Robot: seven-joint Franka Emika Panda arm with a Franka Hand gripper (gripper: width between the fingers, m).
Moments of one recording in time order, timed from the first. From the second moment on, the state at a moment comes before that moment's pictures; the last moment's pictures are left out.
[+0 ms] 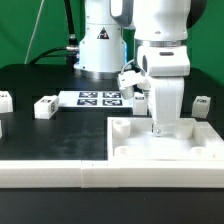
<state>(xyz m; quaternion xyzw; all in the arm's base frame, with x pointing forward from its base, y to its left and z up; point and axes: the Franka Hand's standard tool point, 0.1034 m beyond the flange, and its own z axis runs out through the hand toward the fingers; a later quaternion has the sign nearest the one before) 0.501 0.079 0.006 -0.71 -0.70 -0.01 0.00</state>
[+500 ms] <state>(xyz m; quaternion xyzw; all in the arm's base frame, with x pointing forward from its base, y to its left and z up) 0.501 0.079 0.006 -0.71 -0.70 -0.01 0.00</state>
